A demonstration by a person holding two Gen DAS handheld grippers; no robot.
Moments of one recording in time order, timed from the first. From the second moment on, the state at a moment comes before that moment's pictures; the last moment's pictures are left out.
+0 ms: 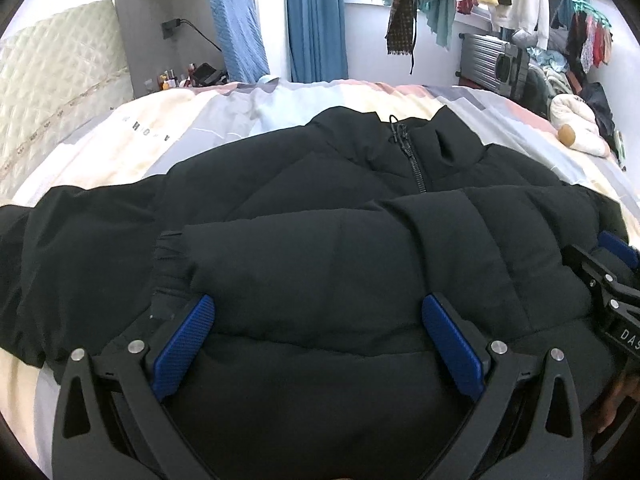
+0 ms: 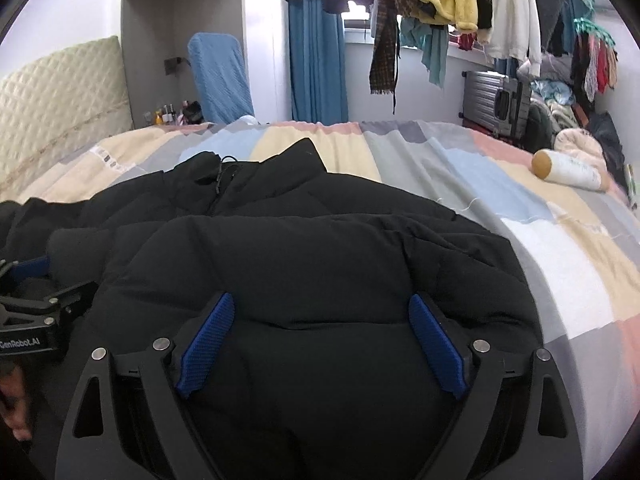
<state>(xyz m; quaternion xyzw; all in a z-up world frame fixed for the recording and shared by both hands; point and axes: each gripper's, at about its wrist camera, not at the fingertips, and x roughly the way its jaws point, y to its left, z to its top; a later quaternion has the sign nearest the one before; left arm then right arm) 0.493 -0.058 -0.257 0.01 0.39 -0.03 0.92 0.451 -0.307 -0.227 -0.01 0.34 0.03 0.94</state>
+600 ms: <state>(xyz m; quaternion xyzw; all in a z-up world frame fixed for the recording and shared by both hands) 0.381 -0.029 -0.155 -0.02 0.34 -0.05 0.94 0.322 -0.296 -0.129 0.01 0.30 0.02 0.96</state>
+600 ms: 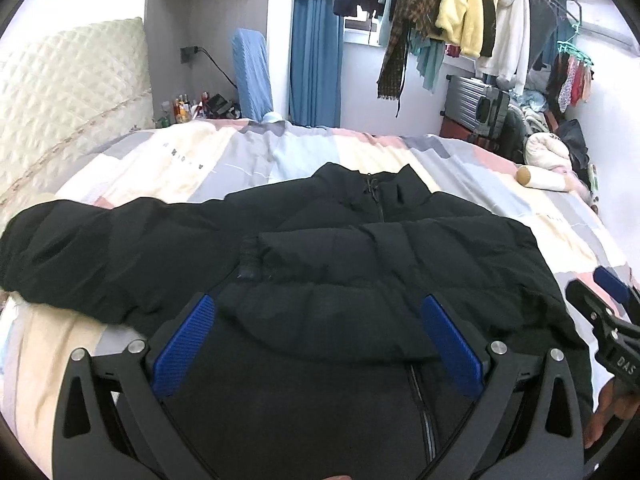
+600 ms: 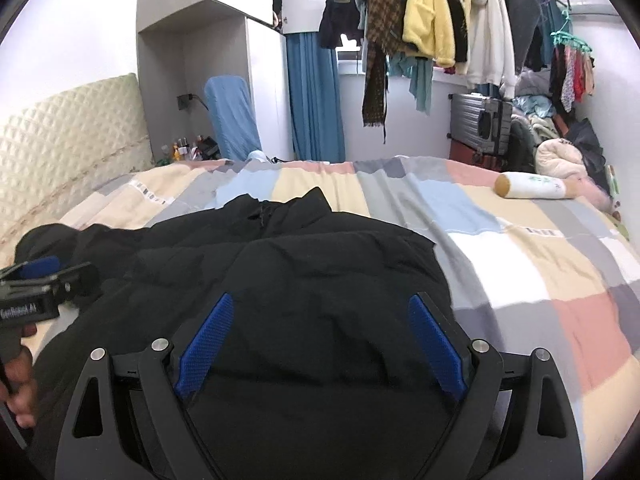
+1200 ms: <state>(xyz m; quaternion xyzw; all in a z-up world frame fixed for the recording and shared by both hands) 0.312 0.066 -0.130 -0.06 0.33 -0.02 0.94 0.154 -0.299 -0.116 0.04 0.30 0.02 0.95</state>
